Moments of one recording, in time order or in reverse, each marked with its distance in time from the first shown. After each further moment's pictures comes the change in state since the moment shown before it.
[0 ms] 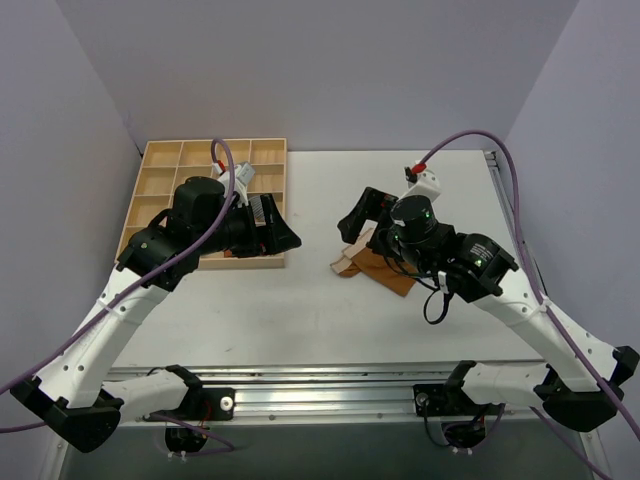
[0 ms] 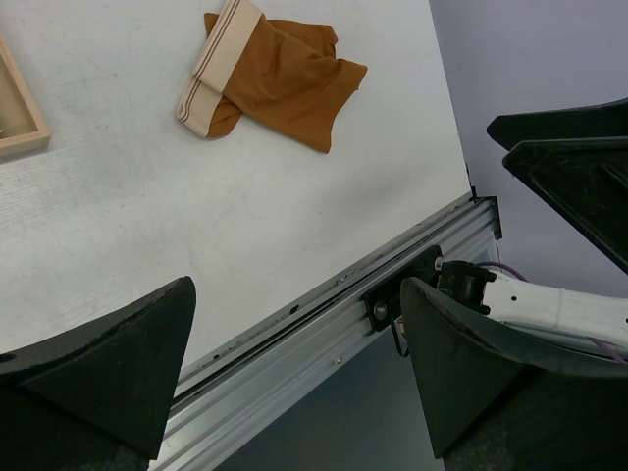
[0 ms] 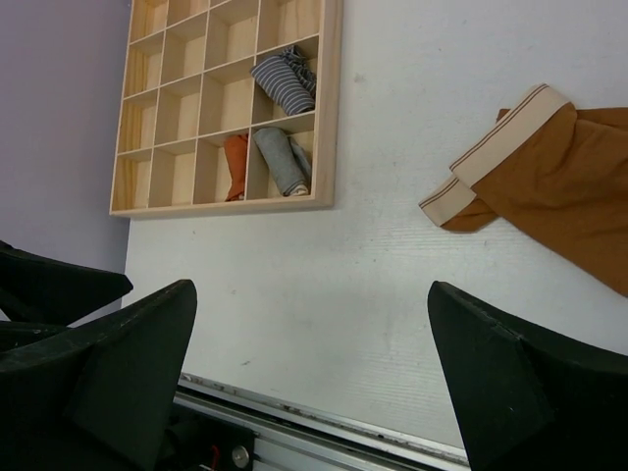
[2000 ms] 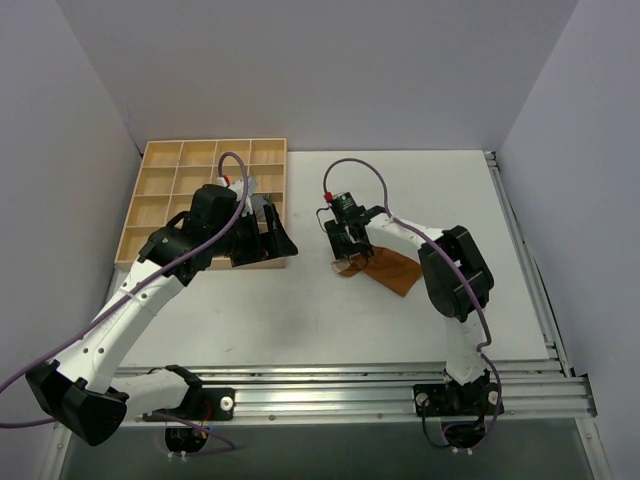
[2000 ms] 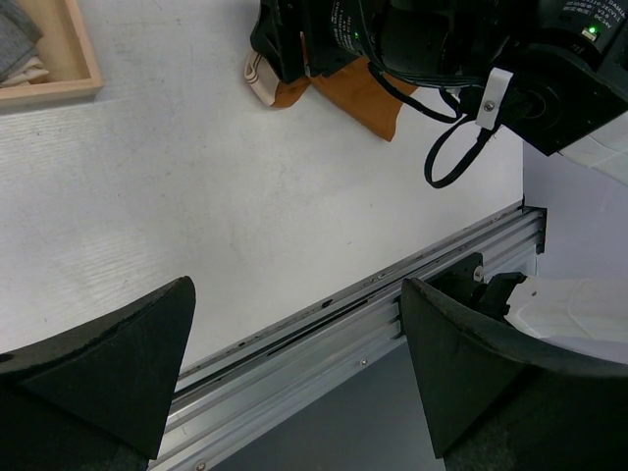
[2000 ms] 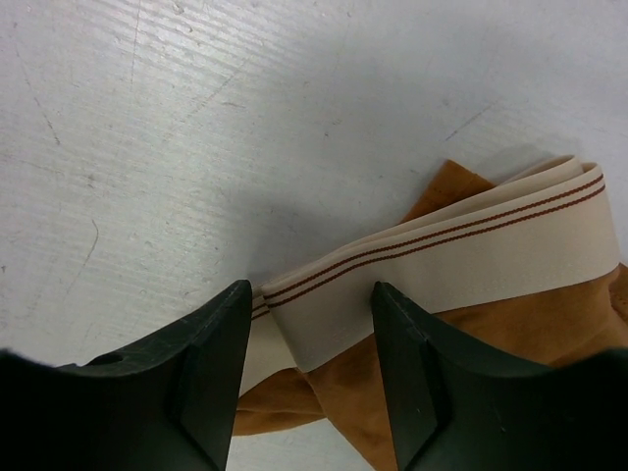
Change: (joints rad) left arm 0.048 0.041 -0.138 0.030 -0.019 -0.018; right arm -0.272 0.860 -0.007 0.313 -0.241 -0.661
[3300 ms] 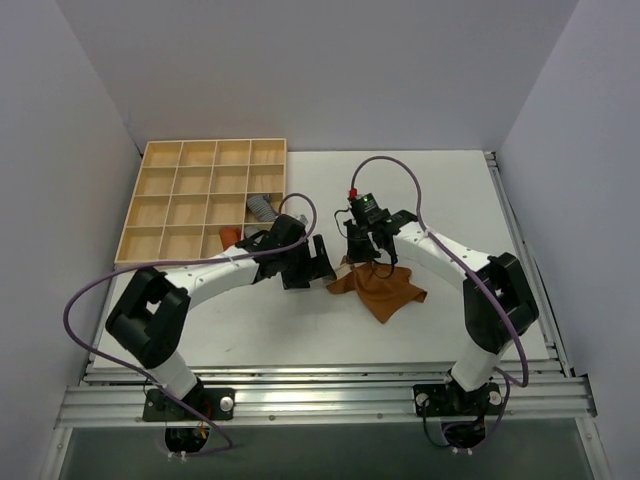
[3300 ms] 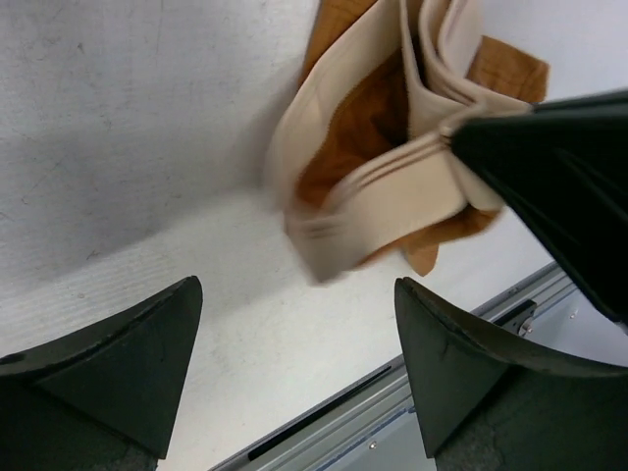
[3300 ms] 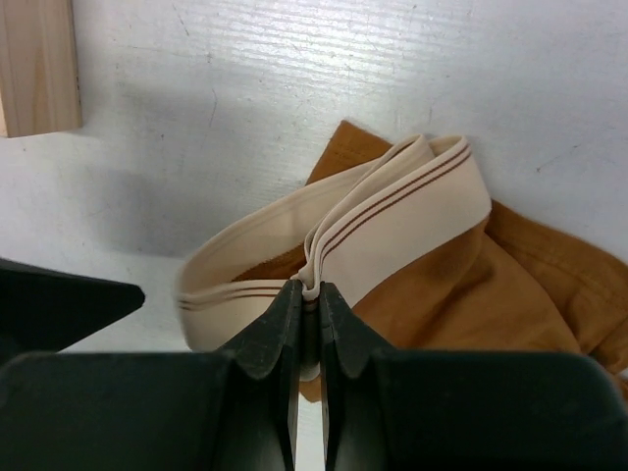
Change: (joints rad) left arm -0.153 0.498 -0.212 0.490 -0.019 -0.204; right arm -0.008 -0.329 -0.177 -0.089 -0.141 0.282
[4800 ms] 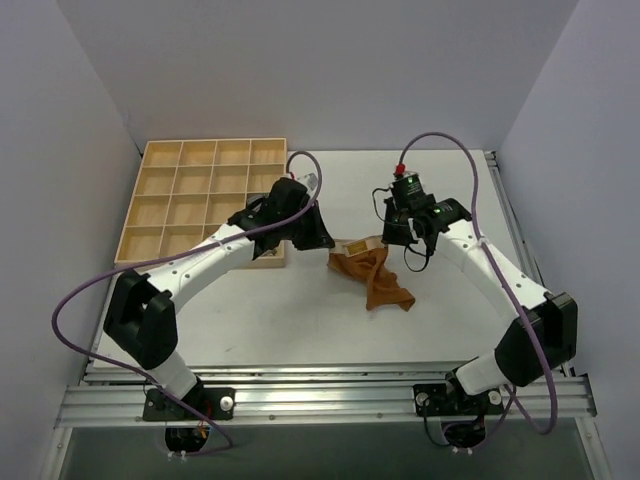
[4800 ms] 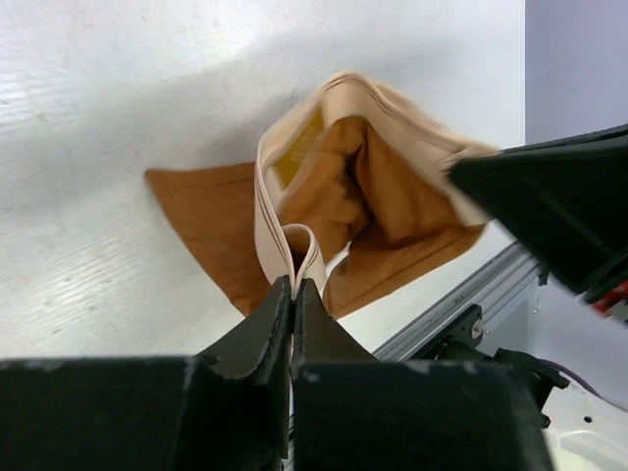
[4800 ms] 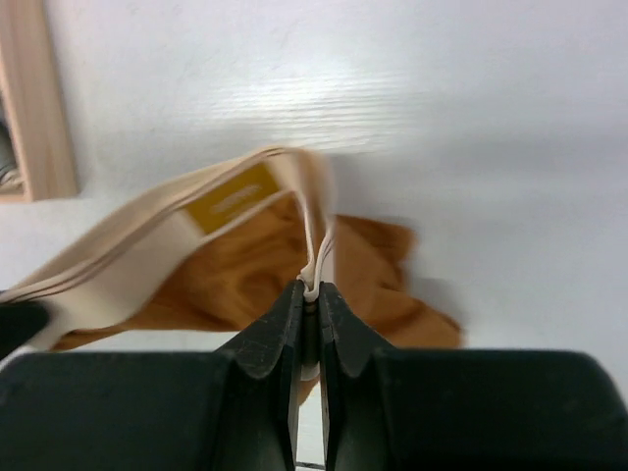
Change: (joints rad) left arm 0.011 -0.028 0.251 -0.055 0.015 0.113; right arm -0.123 -0.213 0.045 -0.174 0.076 0.024
